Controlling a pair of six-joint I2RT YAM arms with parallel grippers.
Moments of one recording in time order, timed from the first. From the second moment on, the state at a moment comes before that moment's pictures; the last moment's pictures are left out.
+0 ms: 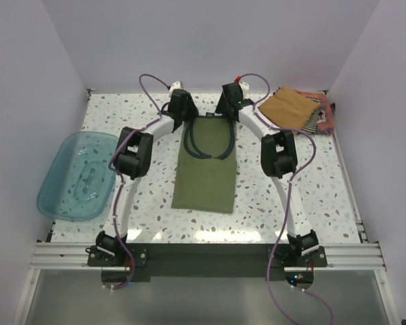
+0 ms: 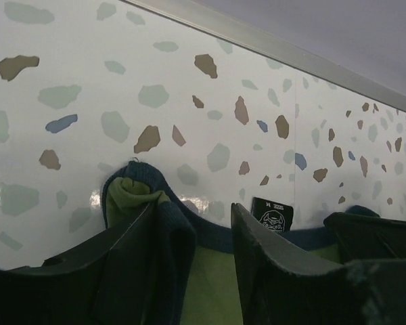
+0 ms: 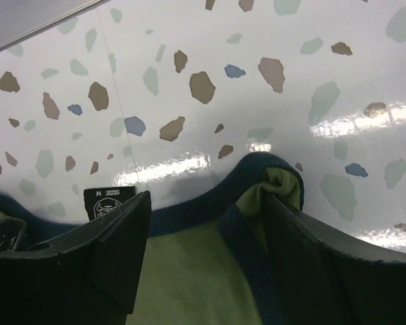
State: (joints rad) left arm -0.35 2.50 1.95 0.01 -0.11 -0.64; right arm 0.37 2.59 2.28 -0.47 0.29 0.62
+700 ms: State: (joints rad) left arm -0.33 2.52 1.93 0.29 0.04 -0.60; right arm 0.34 2.55 2.13 -0.20 0.17 0.59
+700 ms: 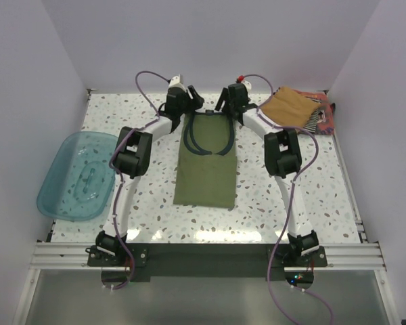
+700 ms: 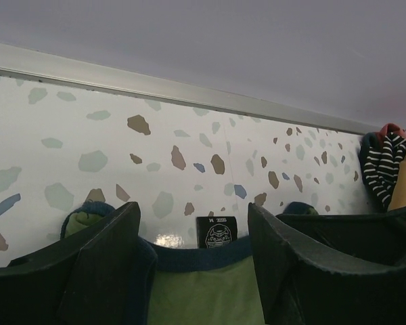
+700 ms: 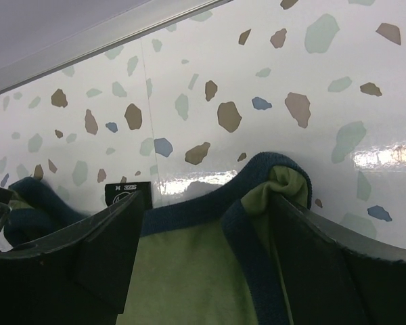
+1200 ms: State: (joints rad) left arm -0.32 2.48 1.89 0.33 0.09 -0.60; right arm 0.32 2.49 2.04 -0.13 0.08 0.64
